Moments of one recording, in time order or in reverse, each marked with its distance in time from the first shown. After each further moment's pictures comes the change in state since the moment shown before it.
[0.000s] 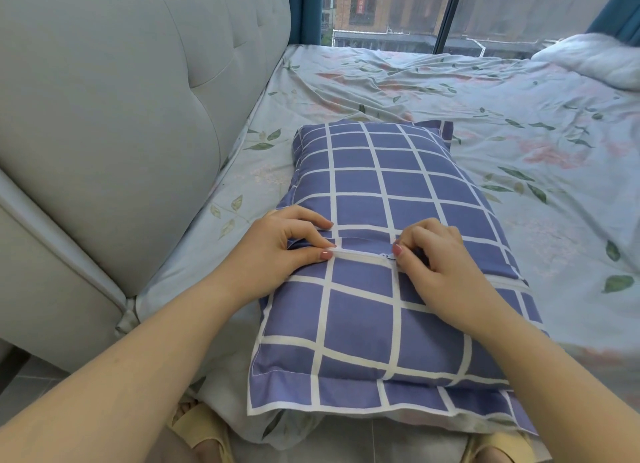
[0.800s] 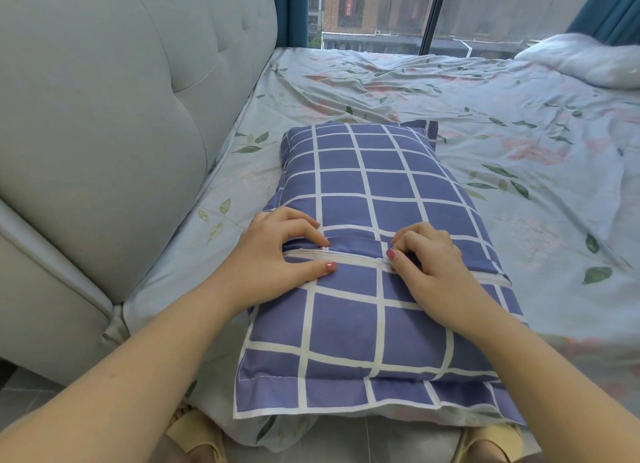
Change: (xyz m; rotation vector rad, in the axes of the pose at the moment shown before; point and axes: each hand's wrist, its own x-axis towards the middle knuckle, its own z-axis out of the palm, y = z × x) left_hand -0.002 0.007 0.010 0.138 0.015 -0.013; right_hand -0.006 0.009 -0.002 -0.021 0.025 0.033
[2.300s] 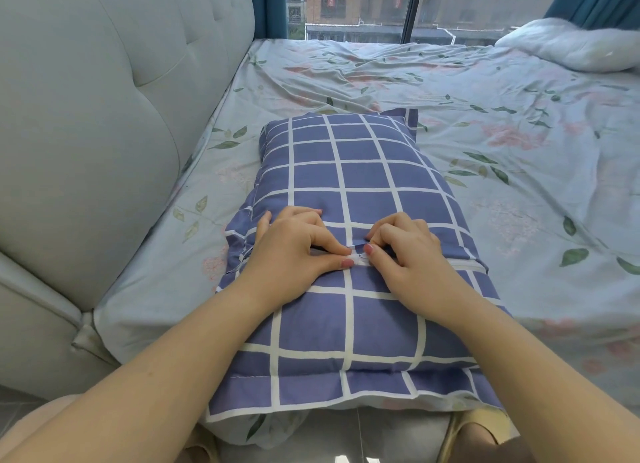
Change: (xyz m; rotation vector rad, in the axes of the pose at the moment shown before) left_hand 0.020 0.024 0.046 0.094 0.074 0.079; right_hand 0.000 0.001 -0.004 -0.068 -0.032 -0.010
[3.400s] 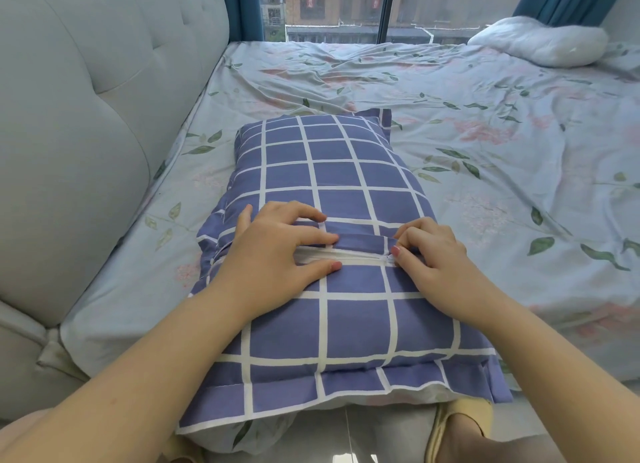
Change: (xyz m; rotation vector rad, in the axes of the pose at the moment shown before) left_hand -0.001 0.018 -0.002 0.174 -0.023 0.157; right_hand -0.024 0.051 -0.030 0.017 0.029 0.108
